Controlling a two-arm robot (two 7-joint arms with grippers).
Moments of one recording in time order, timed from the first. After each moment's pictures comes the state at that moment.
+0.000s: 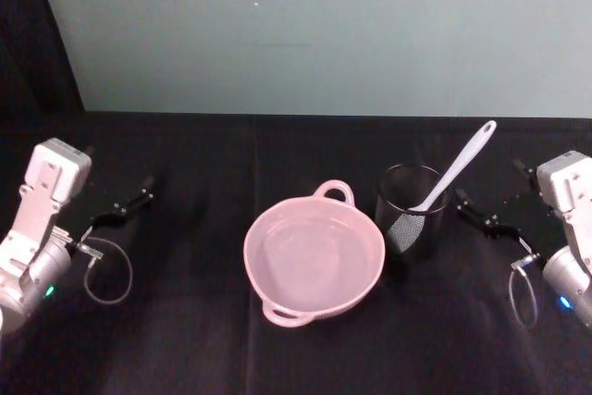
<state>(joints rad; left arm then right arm) -0.20 0.60 0.45 -1.41 -0.25 -0.12 0.03 0.20 0.60 -0.45 -1.41 0.25 -0.12 -0.03</state>
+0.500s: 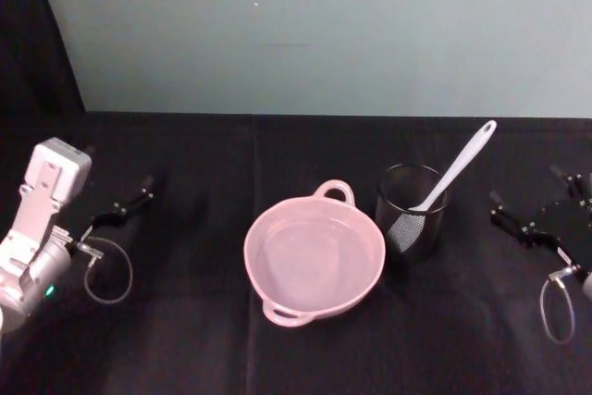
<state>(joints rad) -0.20 0.60 0.45 -1.41 -0.25 -0.12 0.03 0.05 0.67 -0.33 -1.56 0.31 -0.09 -0.03</state>
